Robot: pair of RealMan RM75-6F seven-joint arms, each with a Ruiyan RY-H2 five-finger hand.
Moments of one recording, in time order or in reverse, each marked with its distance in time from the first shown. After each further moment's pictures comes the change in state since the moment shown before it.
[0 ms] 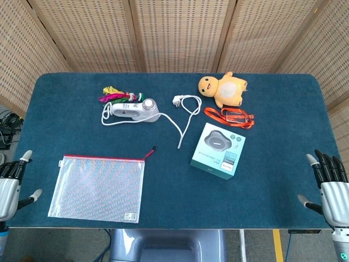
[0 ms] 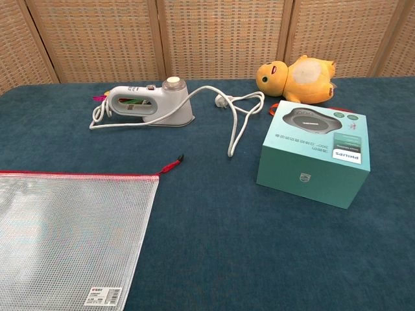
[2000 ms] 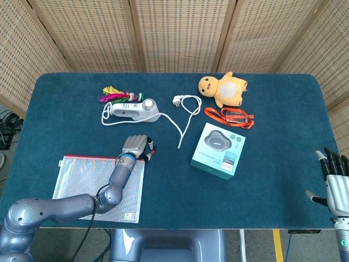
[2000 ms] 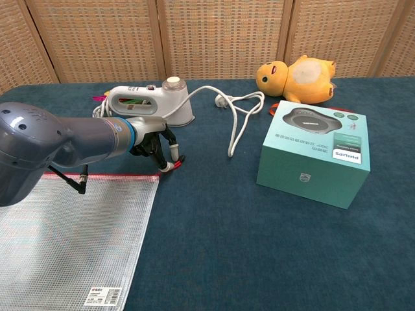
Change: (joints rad) left arm -1.028 -0.662 -0.252 0.547 -1.303 -0.812 0.395; right arm 0.037 -0.030 0.039 0.068 0.174 -0.115 -0.033
